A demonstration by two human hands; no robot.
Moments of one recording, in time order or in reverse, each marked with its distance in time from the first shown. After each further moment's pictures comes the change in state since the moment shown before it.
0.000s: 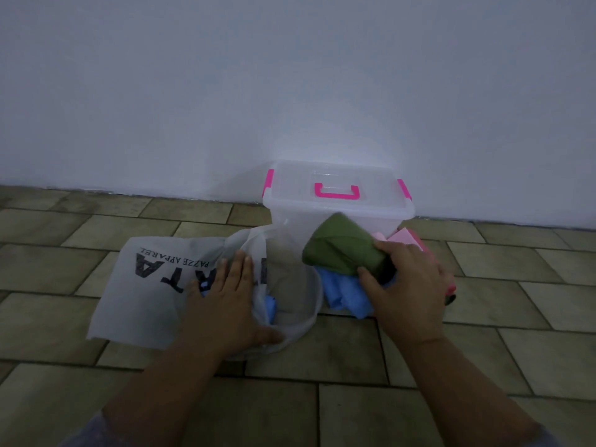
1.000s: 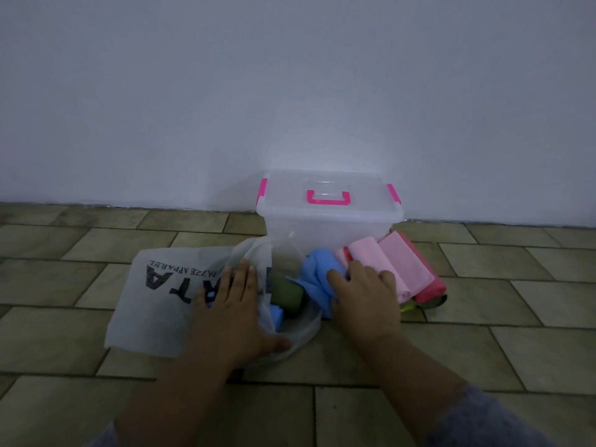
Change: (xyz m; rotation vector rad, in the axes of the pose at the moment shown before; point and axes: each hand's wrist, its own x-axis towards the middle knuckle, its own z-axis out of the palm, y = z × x) left_hand -0.009 0.019 0.000 -0.017 0.028 0.000; right_hand -0.012 -0.013 0.031 -0.439 -0.365 -0.251
